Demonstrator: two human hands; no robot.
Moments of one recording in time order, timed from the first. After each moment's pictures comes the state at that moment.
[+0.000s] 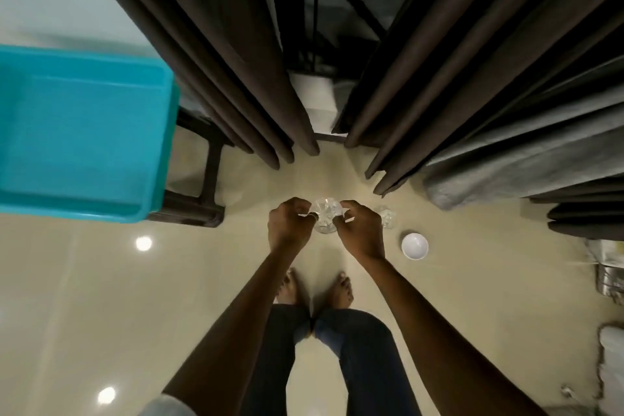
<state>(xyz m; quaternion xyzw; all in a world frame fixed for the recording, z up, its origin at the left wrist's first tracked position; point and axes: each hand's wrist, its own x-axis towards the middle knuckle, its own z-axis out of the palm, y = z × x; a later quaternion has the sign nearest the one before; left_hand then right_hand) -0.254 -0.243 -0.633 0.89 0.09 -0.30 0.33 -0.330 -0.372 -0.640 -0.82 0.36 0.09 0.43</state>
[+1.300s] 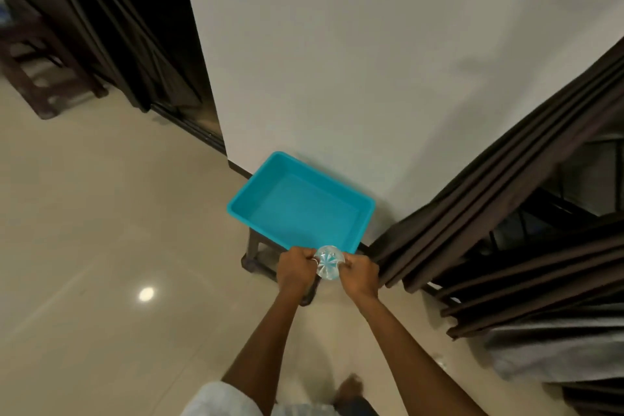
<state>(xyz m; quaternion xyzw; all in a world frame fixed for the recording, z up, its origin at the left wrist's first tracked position) -0.201 0.158 -0.356 0.89 0.14 -0.12 0.43 -0.219 0.024 -0.334 -0.90 0.21 0.09 0.36</state>
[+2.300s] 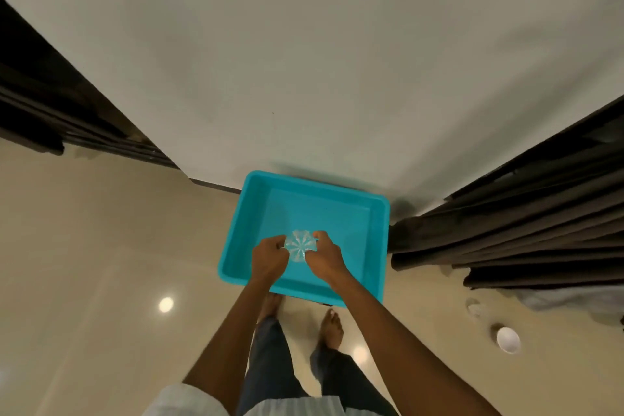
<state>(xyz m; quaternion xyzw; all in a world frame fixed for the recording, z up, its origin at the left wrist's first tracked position) 0.076 0.236 -0.409 0.87 0.05 -0.30 0.38 0.035 0.109 -0.402 -0.77 0.35 0.23 0.49</state>
